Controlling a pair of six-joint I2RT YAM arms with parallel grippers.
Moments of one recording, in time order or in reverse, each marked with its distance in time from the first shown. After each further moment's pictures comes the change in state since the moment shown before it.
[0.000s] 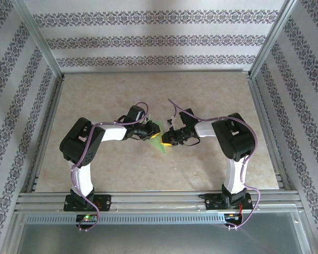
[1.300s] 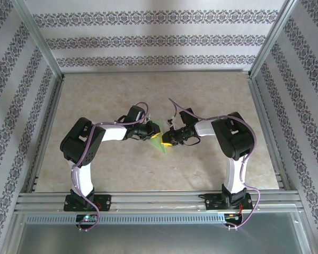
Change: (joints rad) left arm 0.000 0.008 0.000 0.004 0.001 -0.003; right arm -0.013 0.019 0.018 -0.026 -0.019 0.004
